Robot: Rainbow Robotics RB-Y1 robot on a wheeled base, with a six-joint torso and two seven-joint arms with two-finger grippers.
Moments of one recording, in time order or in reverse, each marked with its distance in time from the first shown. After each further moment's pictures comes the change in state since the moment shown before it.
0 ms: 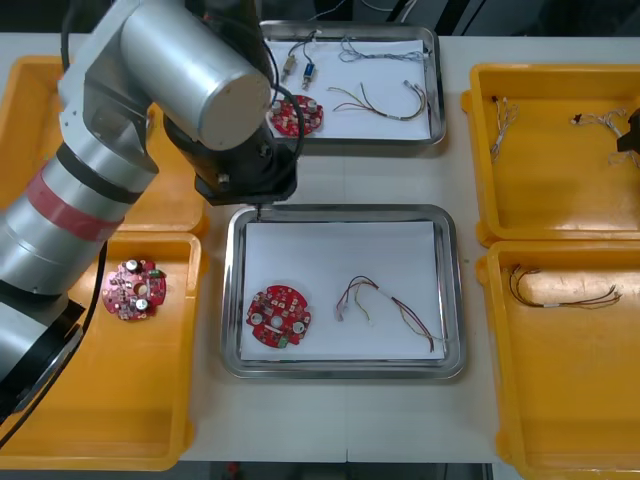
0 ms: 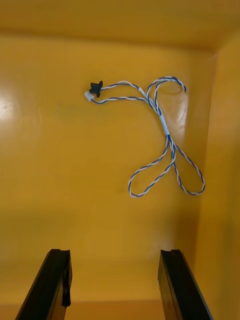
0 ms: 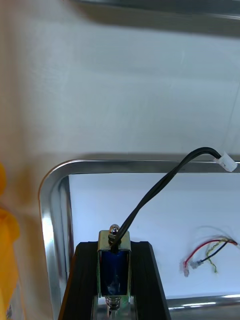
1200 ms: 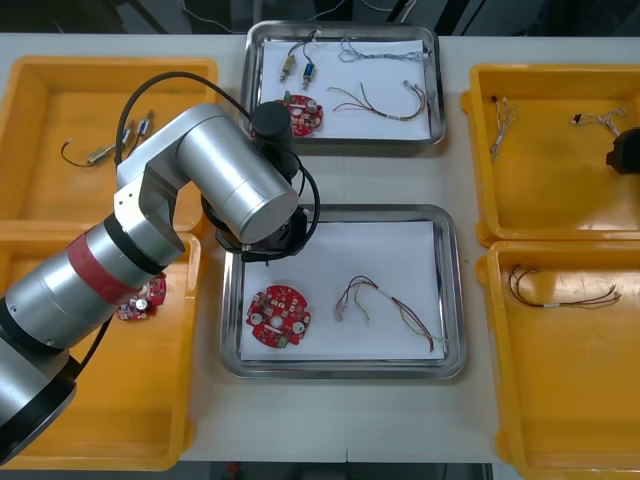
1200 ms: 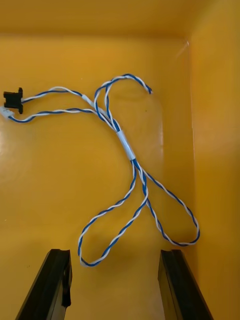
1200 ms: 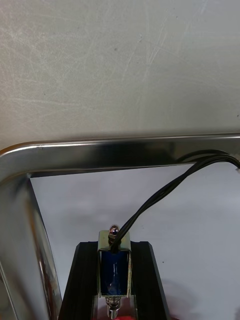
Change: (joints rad) right arm -0.008 0.000 0.065 0.346 -0.048 -0.462 0.032; left arm 0.119 0.000 -0.200 0.046 -0.125 -0.207 0.000
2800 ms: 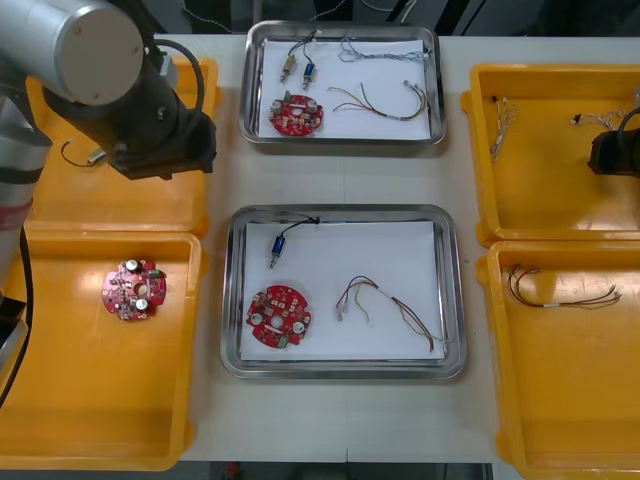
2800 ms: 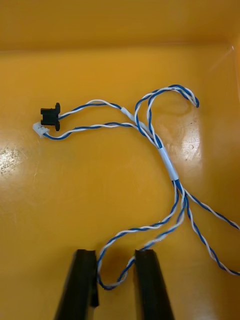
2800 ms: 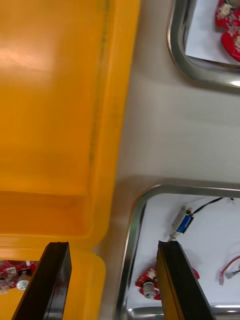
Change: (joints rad) right arm 0.003 0.045 0.000 0.038 -0.052 -0.111 0.000; left arm -0.045 0.123 0.467 -0.121 0.151 0.277 -0.144
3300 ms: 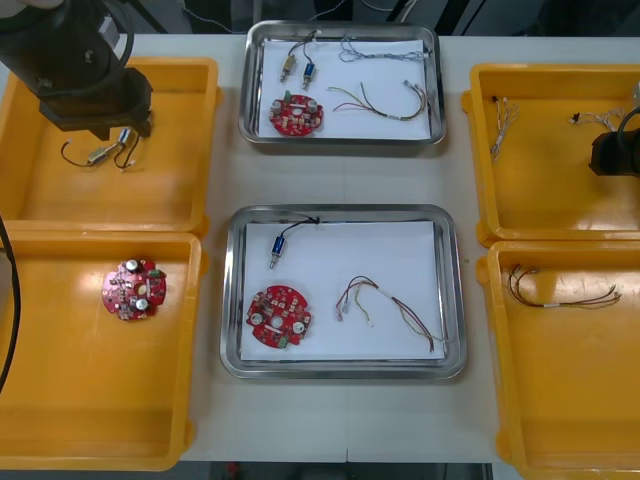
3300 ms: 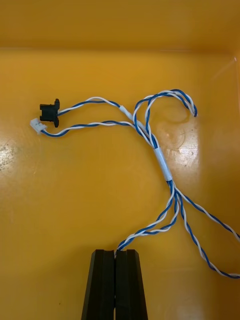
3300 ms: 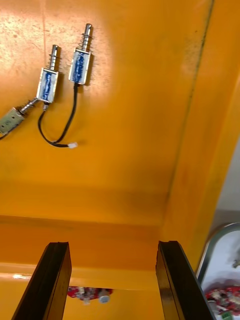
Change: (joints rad) right arm 0.001 0.000 0.000 0.000 0.006 -0.009 0.054; left arm -0.154 0.029 0.159 0.380 -0.118 0.001 -0.377
